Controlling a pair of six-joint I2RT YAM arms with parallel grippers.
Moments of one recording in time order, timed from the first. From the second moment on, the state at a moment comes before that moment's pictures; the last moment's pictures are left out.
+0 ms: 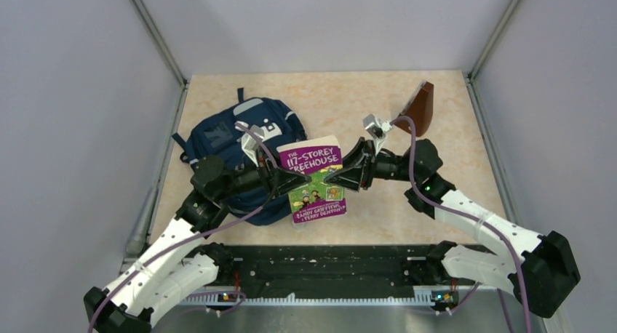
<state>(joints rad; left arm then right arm) -0.57 0.73 0.66 0.20 0.69 -0.63 0.68 1.03 0.67 0.56 -0.80 0.57</state>
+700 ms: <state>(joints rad) -0.58 0.90 0.86 -0.39 0.21 -0.18 0.39 0.94 0.68 0.02 -0.32 0.50</state>
